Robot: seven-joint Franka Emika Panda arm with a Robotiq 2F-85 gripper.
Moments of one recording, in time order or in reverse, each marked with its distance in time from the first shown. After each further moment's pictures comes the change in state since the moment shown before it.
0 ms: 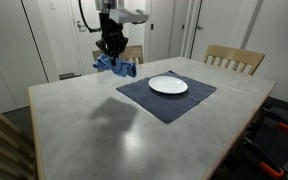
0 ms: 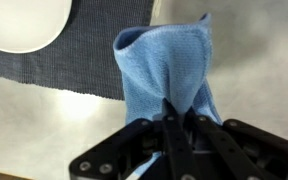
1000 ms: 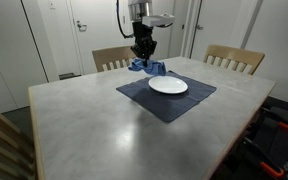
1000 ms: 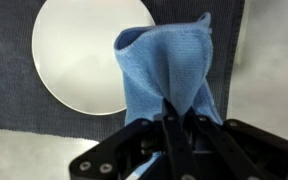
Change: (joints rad) arm -0.157 -0.082 -0.013 -0.160 0.007 -0.084 -0.032
